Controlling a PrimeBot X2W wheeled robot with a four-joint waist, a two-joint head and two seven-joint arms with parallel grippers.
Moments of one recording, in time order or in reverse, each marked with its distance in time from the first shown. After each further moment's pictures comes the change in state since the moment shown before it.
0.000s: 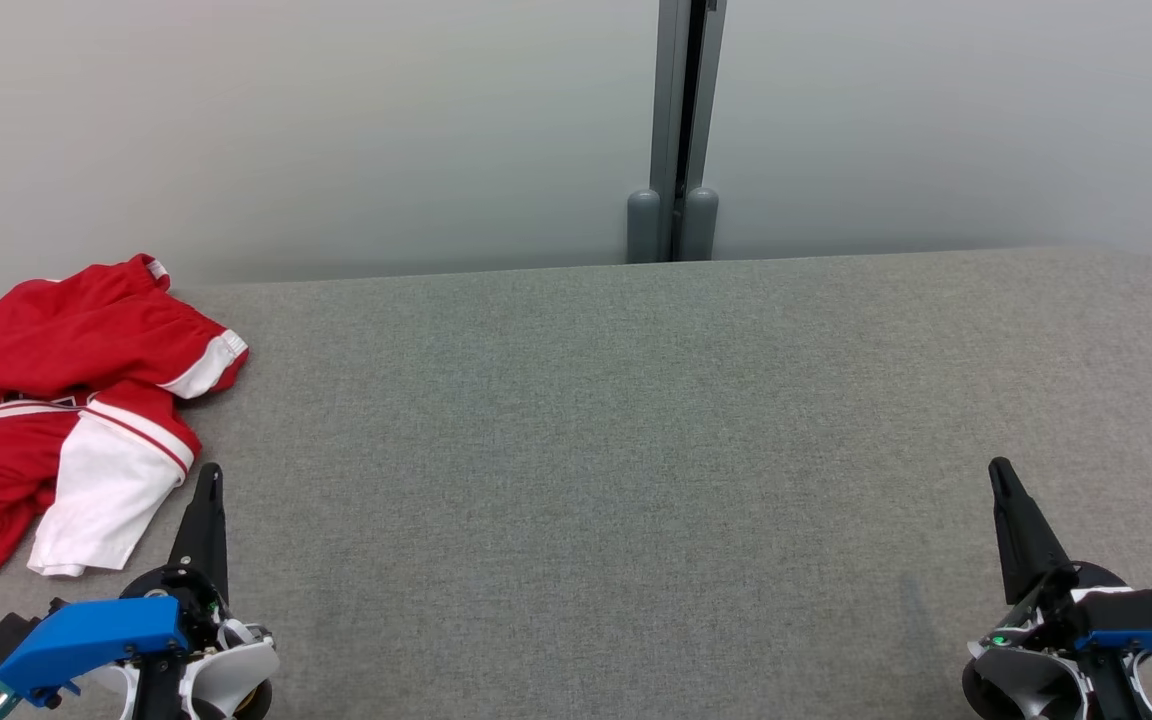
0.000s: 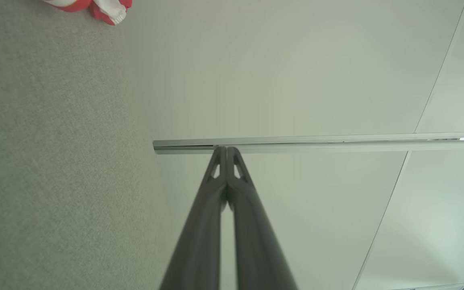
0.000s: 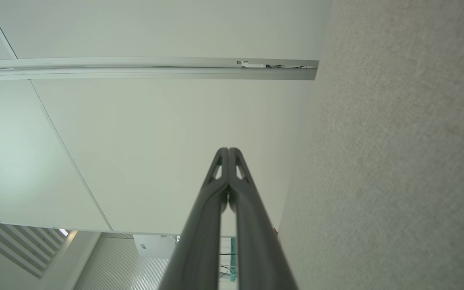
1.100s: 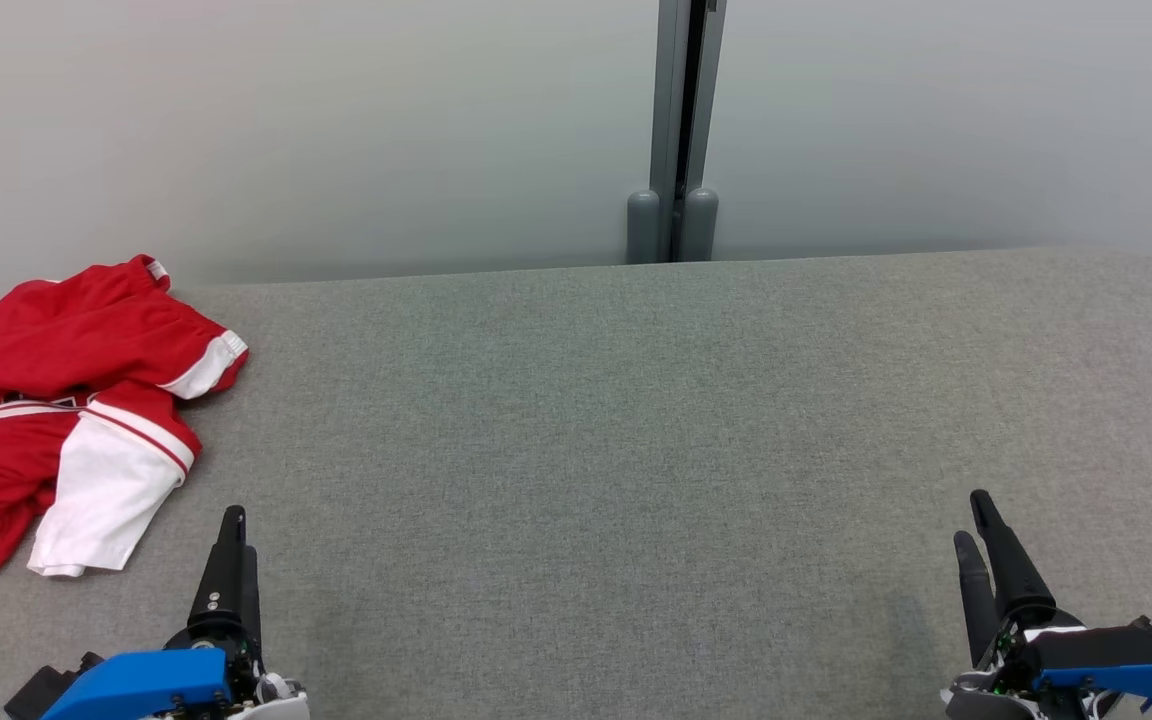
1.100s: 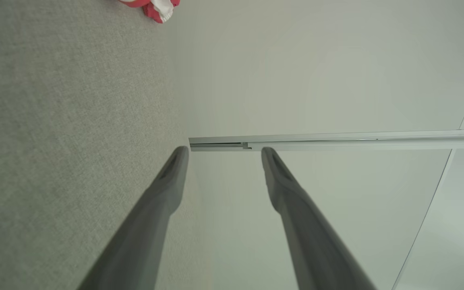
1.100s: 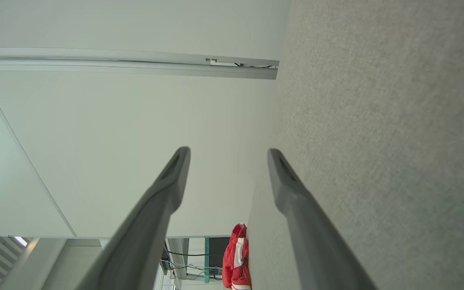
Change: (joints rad) left arm 0.082 -0.011 -0.058 0.011 0.054 0.001 -0.073; right arm 0.045 0.008 0.057 0.048 -0.068 -0.002 -0.073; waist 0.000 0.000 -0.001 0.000
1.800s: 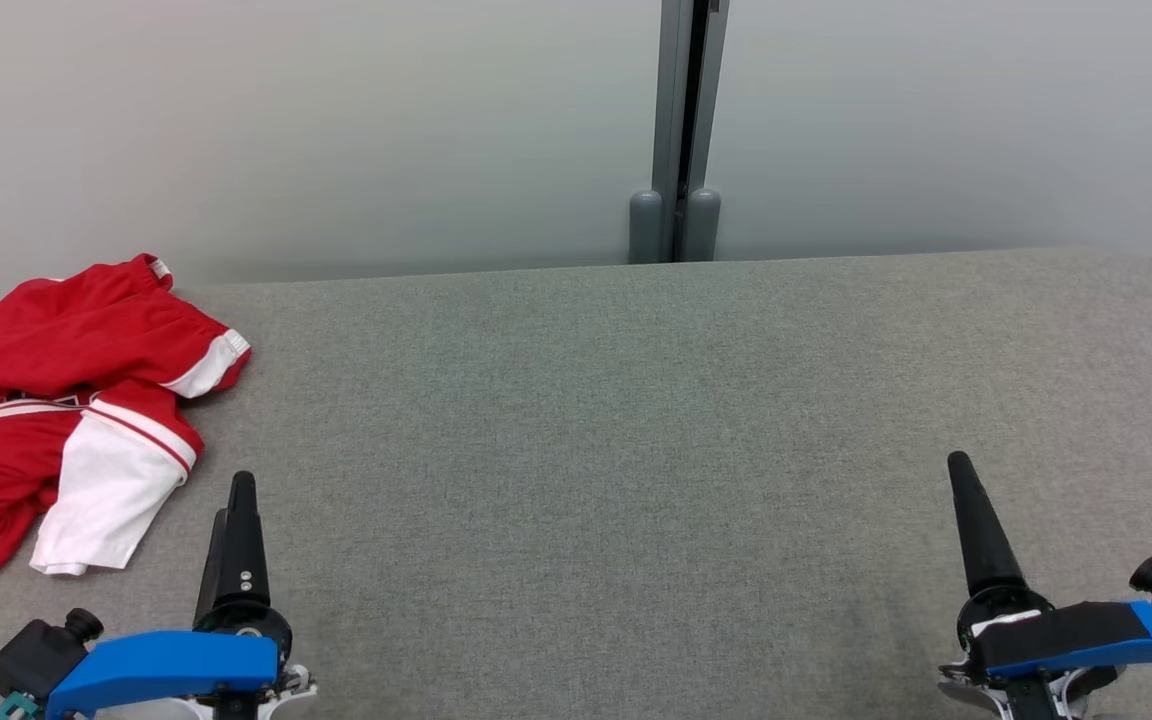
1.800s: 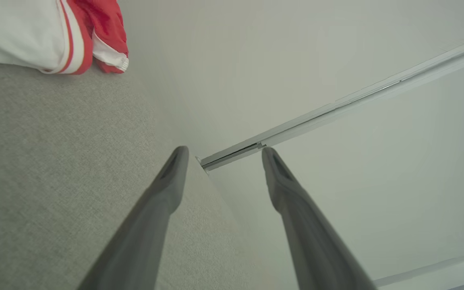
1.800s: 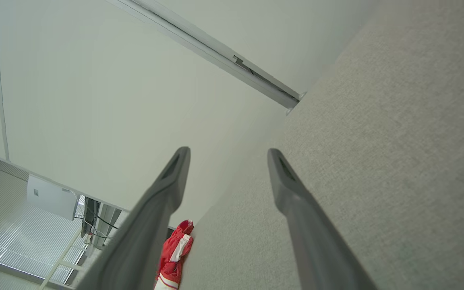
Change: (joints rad) left arm 0.020 0.002 -0.039 -0.128 0.380 0.027 -0.082; right arm 0.009 -0.001 0.037 -0.124 -0.453 0.000 -0.084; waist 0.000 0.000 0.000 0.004
